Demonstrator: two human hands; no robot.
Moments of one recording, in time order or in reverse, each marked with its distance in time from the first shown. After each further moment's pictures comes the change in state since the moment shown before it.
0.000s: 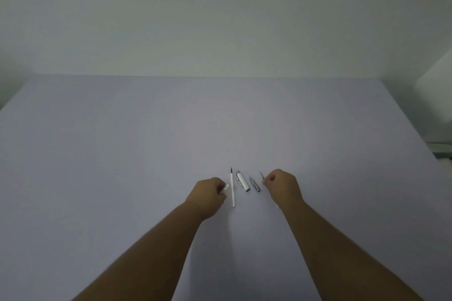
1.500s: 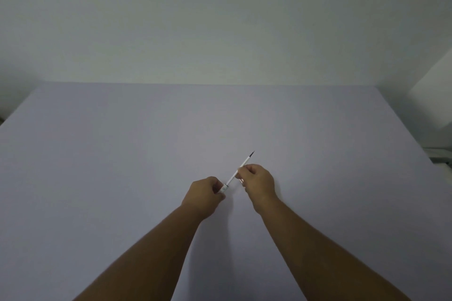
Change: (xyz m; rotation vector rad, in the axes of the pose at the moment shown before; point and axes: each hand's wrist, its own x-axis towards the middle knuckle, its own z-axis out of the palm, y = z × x) left_hand -0.007 -0.008 -0.017 -0.047 0.101 -0.007; right_hand -0.042 -0.073 0.020 0.619 -0.043 0.032
